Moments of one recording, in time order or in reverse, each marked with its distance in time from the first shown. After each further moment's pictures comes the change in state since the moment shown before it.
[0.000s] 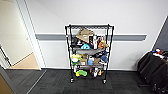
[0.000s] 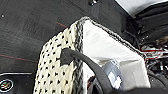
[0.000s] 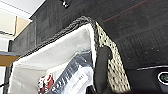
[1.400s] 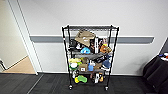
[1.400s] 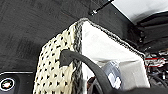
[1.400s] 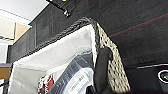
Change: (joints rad) left arm 0.000 -0.003 0.000 0.000 0.007 -0.001; right arm -0.003 0.008 -0.009 0.000 -0.006 0.000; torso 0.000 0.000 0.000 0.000
